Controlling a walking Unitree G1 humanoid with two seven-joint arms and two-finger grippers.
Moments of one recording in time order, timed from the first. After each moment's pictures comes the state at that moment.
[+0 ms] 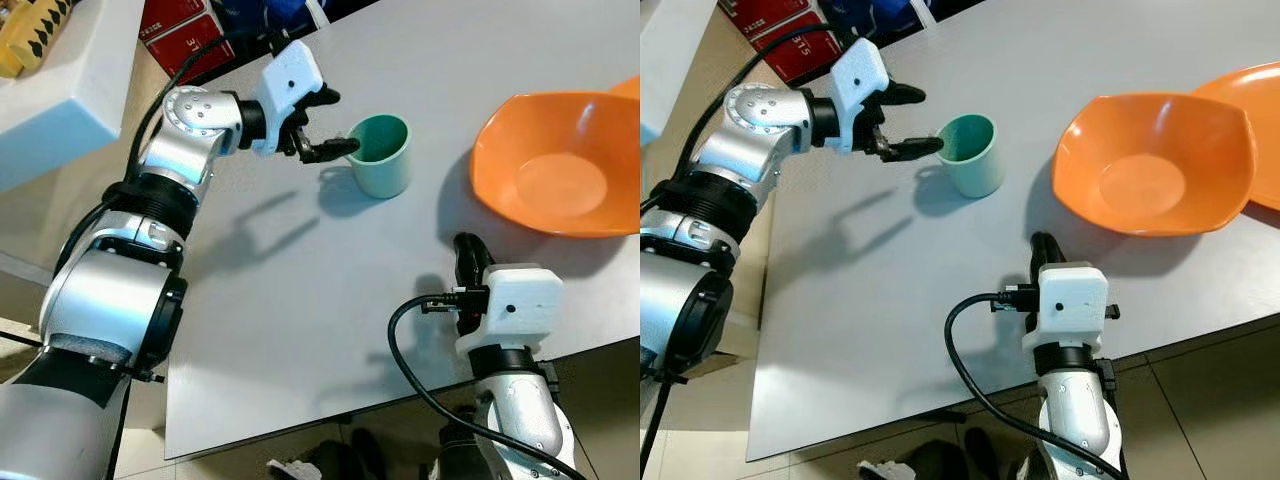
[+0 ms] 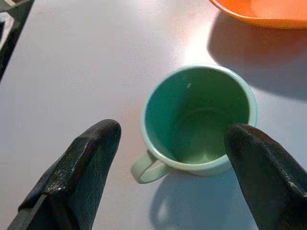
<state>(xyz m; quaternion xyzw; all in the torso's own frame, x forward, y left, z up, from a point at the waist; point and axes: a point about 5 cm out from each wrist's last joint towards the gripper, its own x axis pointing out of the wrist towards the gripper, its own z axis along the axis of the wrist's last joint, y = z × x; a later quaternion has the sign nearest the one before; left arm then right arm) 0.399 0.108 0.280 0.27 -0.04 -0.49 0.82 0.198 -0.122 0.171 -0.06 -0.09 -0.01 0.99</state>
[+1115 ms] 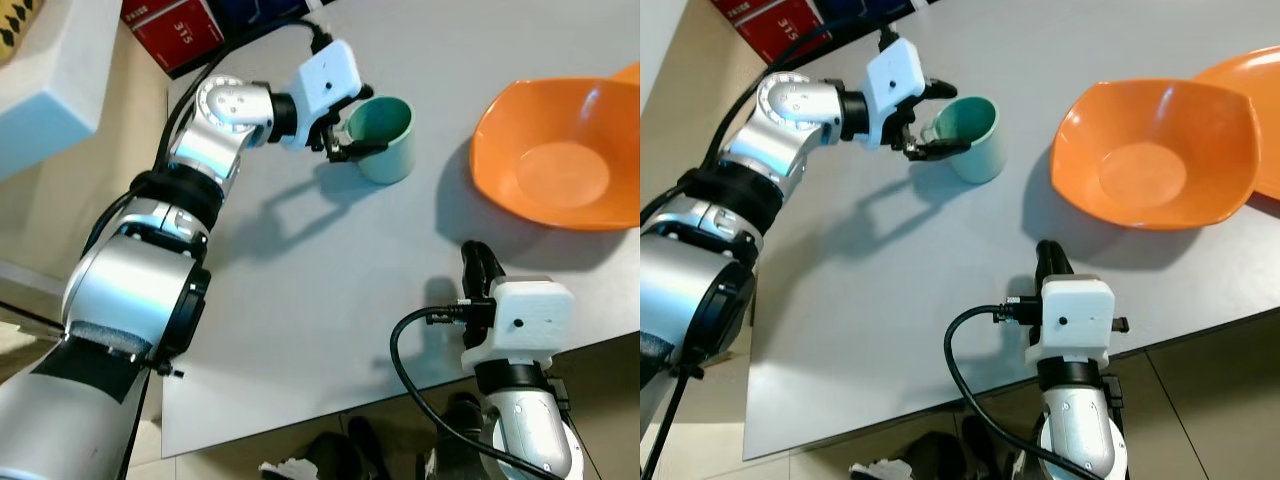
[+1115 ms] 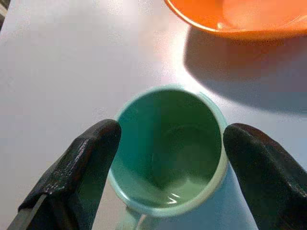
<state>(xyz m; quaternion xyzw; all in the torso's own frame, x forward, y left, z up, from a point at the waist) 0.396 0.076 0.296 0.32 -0.08 -0.52 0.79 0.185 -0.122 0.174 -0.07 -0.09 -0.02 0.99</state>
